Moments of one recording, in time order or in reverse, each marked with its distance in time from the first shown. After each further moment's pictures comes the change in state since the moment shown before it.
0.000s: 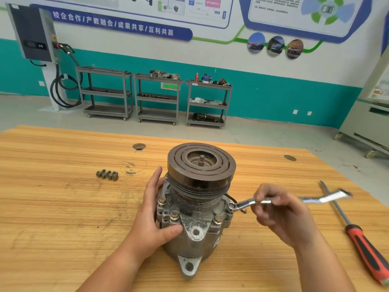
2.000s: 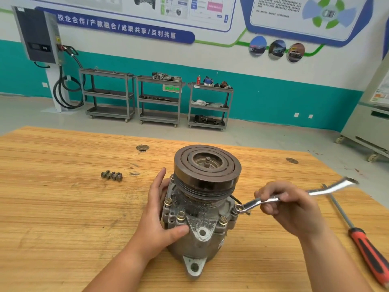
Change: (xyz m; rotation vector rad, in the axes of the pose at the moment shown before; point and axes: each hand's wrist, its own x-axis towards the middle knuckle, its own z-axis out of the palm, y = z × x) left_hand 0.001 -0.004 0.000 -0.053 0.000 -0.013; right_hand 0.013 -0.010 -0.007 -0.117 -0.169 -0.159
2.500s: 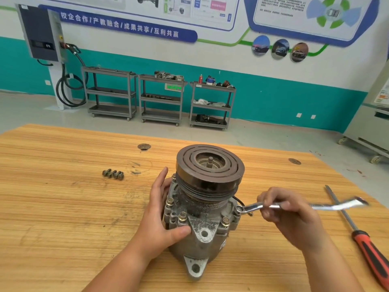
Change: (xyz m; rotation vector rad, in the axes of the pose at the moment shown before) left_hand 0.000 0.002 0.001 -0.008 -0.007 0.009; right_hand -0.012 0.012 0.002 -0.028 0.092 0.037
